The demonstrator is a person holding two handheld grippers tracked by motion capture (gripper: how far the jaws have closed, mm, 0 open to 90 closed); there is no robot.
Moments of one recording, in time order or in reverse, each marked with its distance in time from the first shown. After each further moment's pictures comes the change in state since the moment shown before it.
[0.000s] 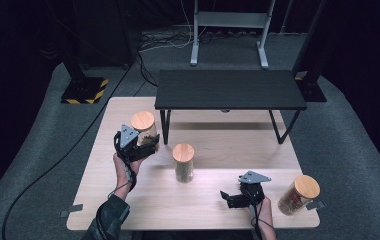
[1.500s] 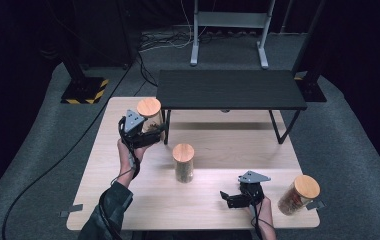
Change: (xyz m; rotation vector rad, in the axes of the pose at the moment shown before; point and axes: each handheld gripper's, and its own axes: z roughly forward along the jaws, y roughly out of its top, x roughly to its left) left arm -0.003 0.043 0.016 -0.009 -0.051 0.016; right arm 0.000 0.000 0.001 0.011 0.007 0.001
